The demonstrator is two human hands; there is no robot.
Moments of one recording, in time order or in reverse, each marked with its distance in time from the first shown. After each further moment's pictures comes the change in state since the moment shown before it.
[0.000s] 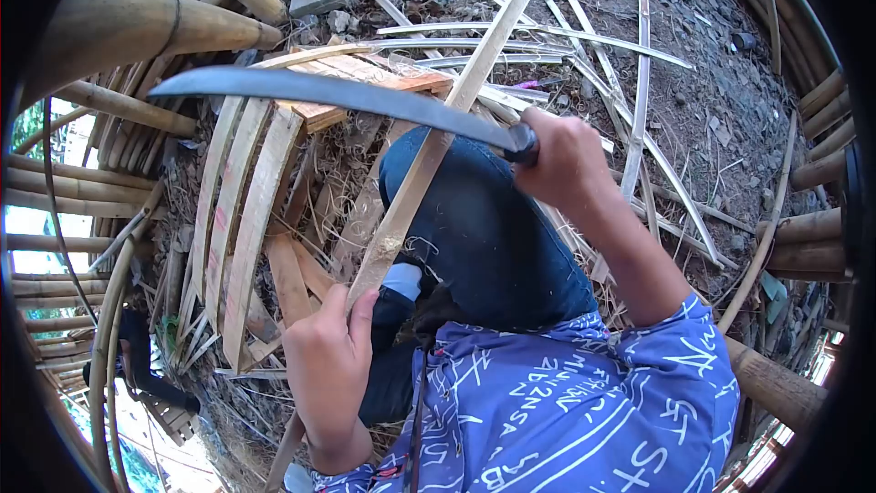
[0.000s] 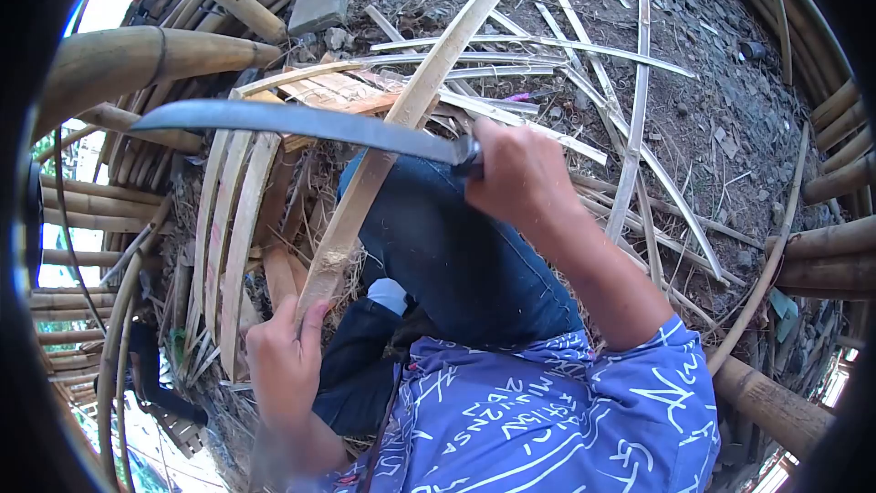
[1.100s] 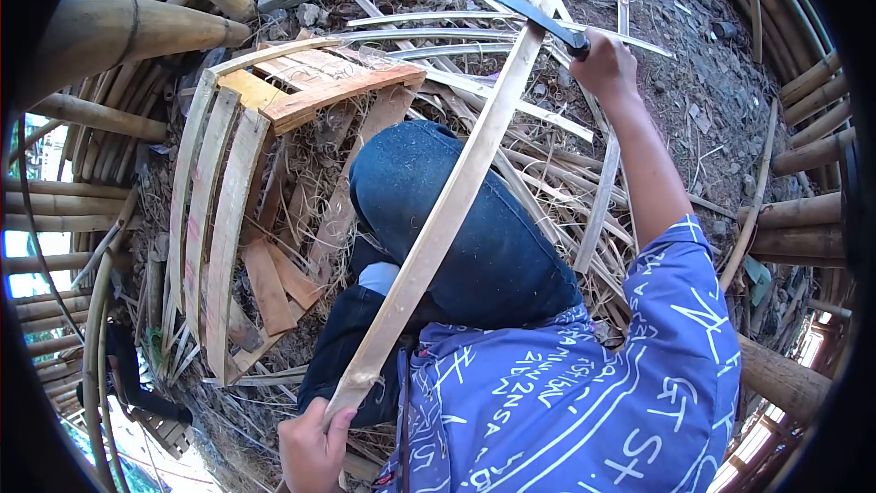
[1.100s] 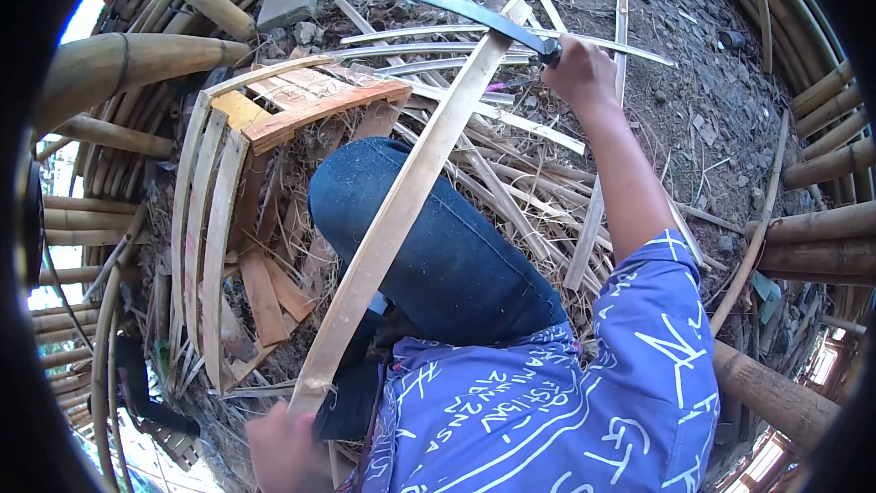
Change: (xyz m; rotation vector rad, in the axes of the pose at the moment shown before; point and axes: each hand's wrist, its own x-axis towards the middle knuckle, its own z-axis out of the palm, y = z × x) left_hand -0.084 -0.035 -0.045 -0.212 -0.365 -0.221; right_hand 0.079 0.142 -0.015 -0.423 0.157 0.339
